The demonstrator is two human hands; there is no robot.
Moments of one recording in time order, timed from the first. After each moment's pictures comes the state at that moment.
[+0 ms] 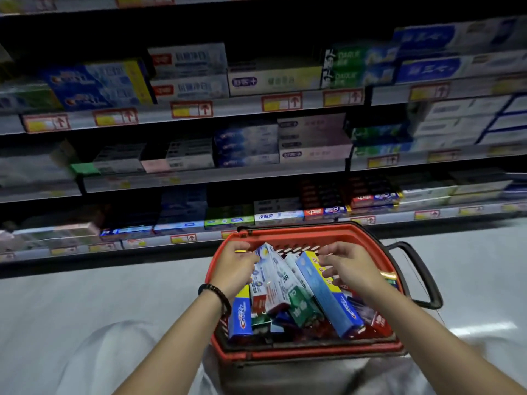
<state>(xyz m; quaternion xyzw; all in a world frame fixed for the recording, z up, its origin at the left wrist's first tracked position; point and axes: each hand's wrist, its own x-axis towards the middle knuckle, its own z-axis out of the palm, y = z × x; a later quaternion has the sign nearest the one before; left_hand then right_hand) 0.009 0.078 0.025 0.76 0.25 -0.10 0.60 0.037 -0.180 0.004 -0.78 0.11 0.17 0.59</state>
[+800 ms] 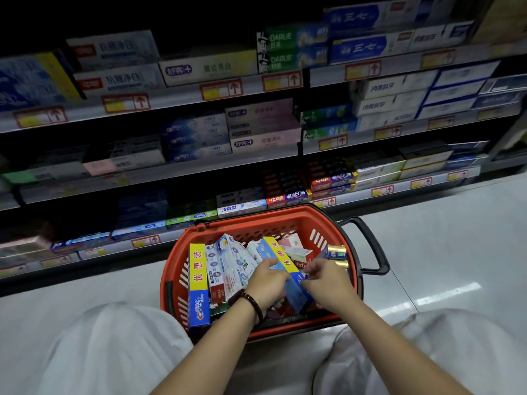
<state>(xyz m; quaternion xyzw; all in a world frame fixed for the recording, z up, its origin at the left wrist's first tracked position) -0.012 -0.071 -0.041 0.73 0.20 -0.25 0.61 -0.021 -0.234 -0.055 -0.88 0.14 0.15 0.42</state>
